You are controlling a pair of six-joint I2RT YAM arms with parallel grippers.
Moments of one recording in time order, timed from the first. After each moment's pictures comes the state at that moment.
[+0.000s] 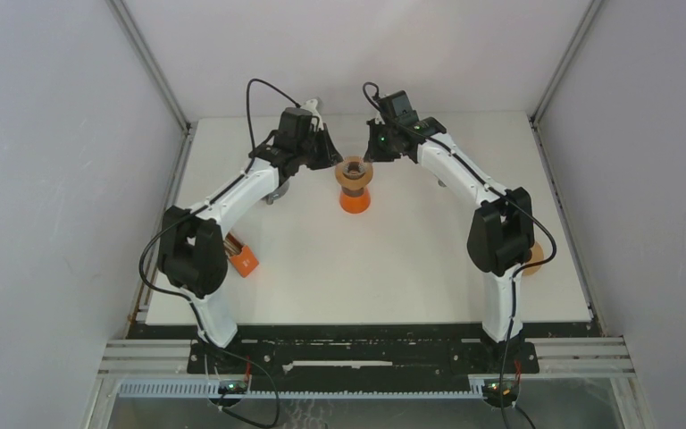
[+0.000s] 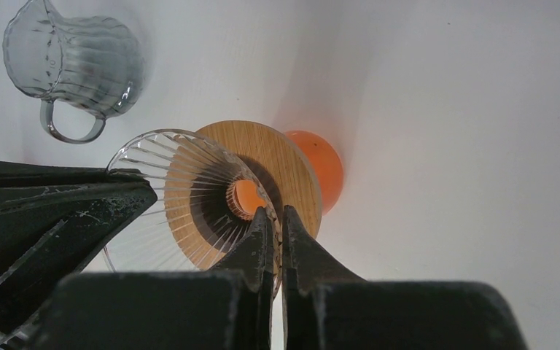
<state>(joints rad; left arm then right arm) -0.45 1.81 1.52 -0.31 0.15 -0.50 0.49 2.04 1.89 -0.70 -0.09 0.37</state>
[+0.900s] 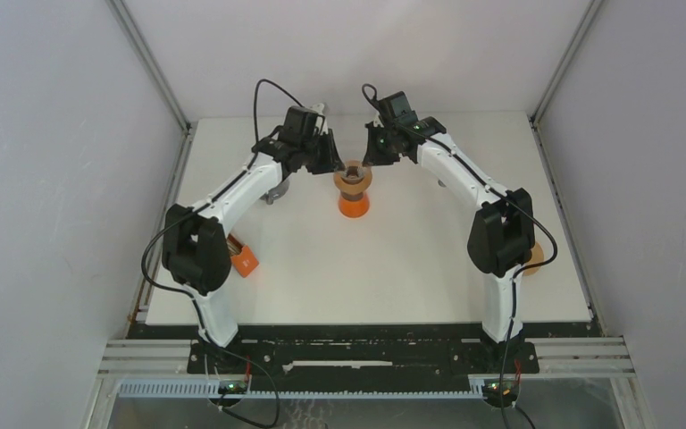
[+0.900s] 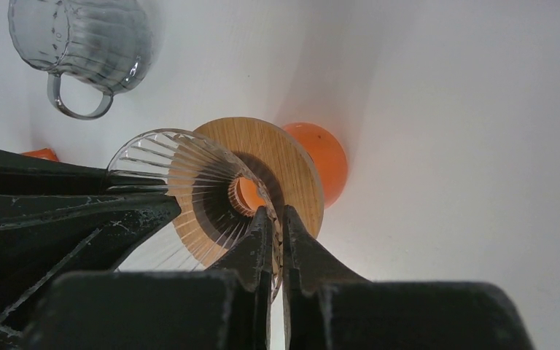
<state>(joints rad) -0.46 1.83 1.60 -0.48 0.17 -0.48 0.50 2.02 1.91 -0.75 -0.11 0.37</state>
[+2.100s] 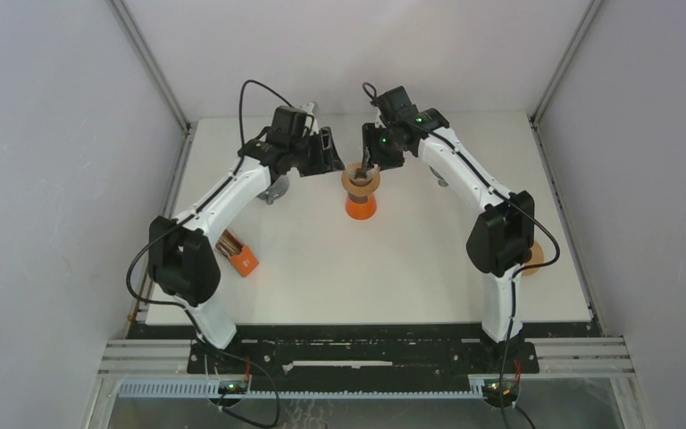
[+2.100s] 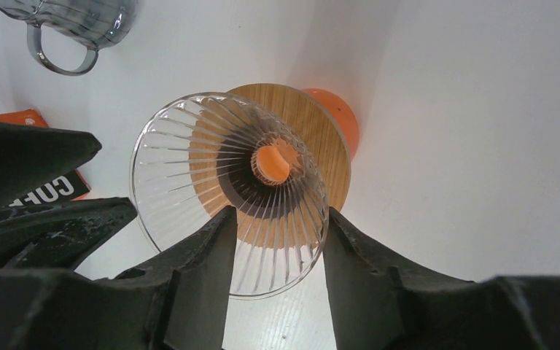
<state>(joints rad) -0.44 1.75 1.57 -0.53 0.18 -0.49 0.50 2.02 2.02 -0.95 -0.12 0.35</state>
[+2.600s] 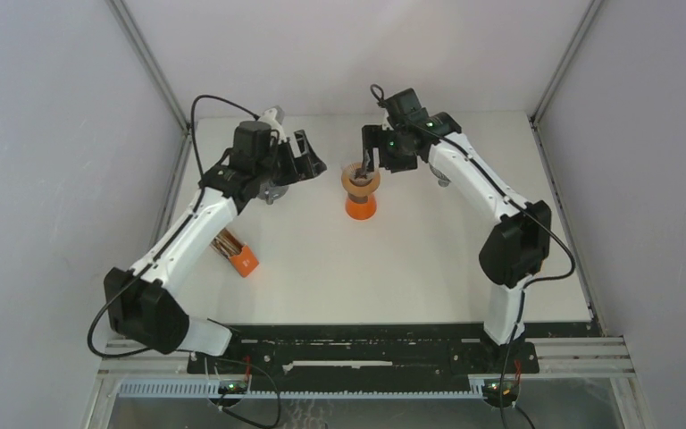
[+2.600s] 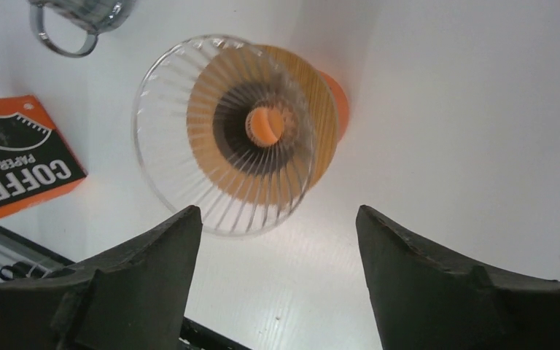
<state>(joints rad) -0.39 1.44 1.33 -0.45 0.15 -0.52 0.50 1.94 1.94 -0.94 -0.10 0.35</state>
